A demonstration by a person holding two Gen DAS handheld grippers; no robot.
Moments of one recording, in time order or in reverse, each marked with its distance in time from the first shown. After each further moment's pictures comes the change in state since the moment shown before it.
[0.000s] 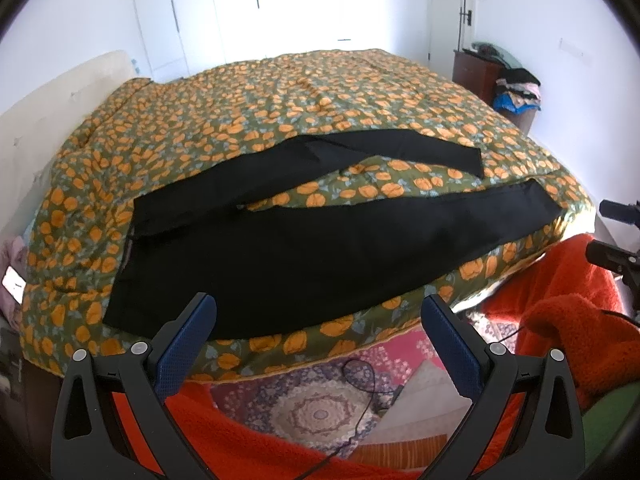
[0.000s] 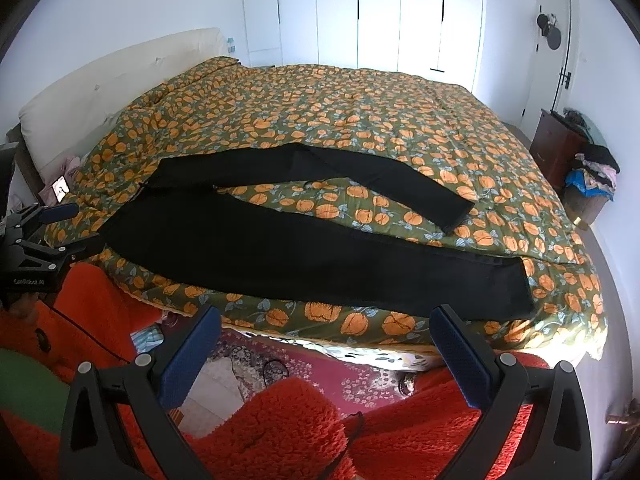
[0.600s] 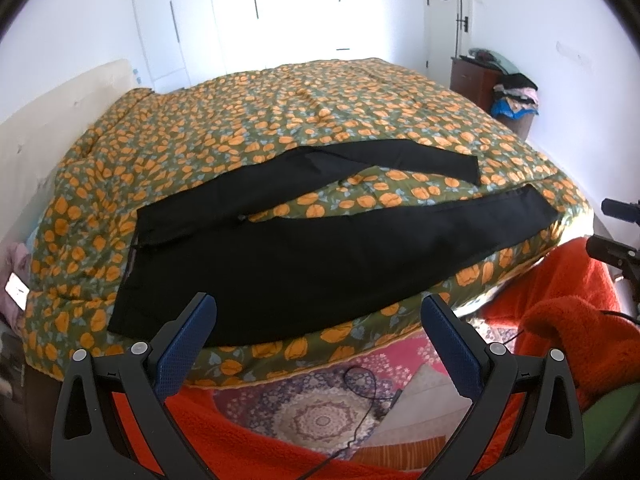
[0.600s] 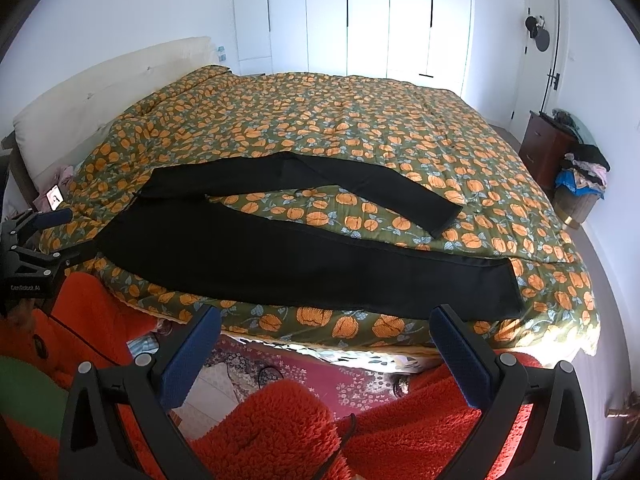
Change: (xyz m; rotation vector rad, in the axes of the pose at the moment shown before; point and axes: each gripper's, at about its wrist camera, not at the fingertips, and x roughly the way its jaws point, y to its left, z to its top) left arm -0.014 -0.001 0.001 0.003 -0.040 -0.001; right arm -0.013 -0.002 0.000 0.022 -0.029 -0.038
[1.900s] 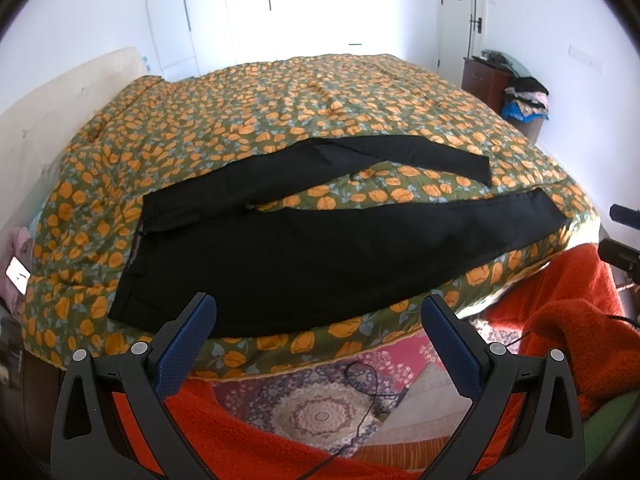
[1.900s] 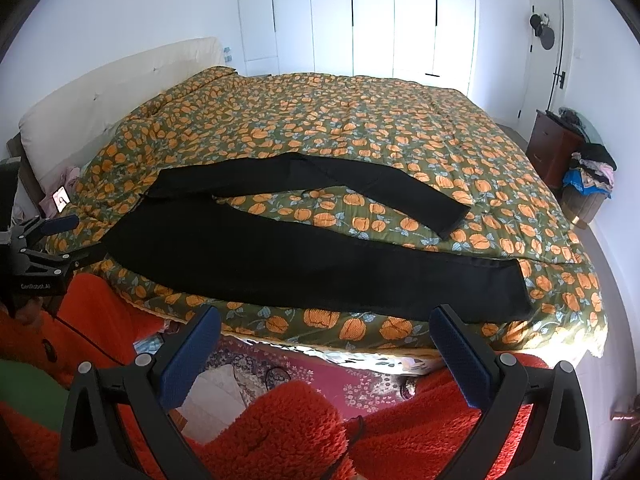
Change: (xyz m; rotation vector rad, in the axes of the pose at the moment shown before) left arm 0.006 0.013 -0.008 -0.043 0.018 0.016; right arm 0.002 0.000 0.001 -0.001 -0.008 0.030
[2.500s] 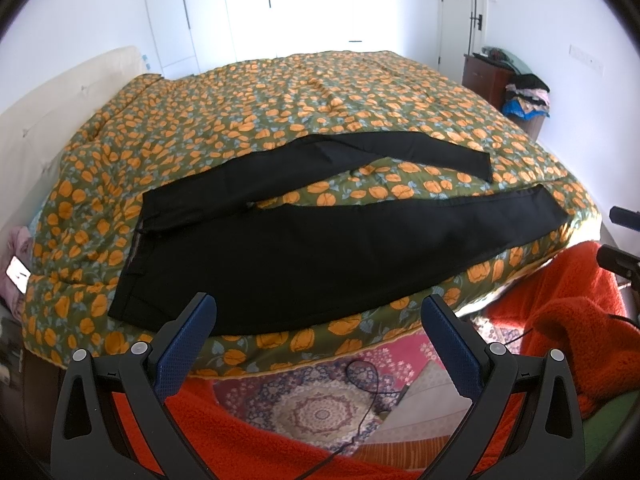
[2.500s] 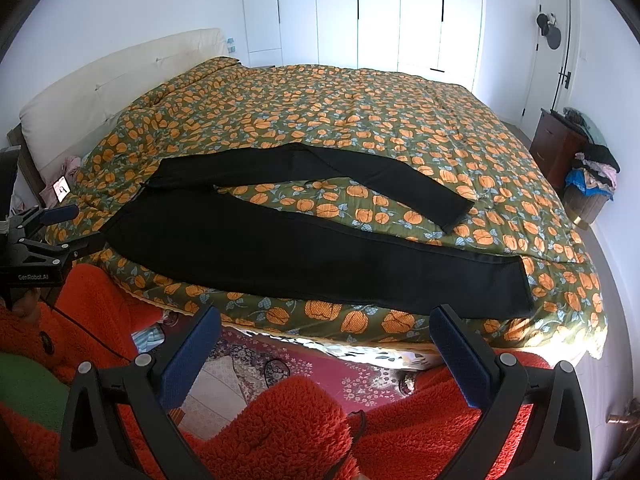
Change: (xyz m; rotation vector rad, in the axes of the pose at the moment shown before) left arm 0.001 -0.003 0.000 0.003 0.008 0.003; right arm 0.005 0.003 -0.002 -0.023 0.029 0.003
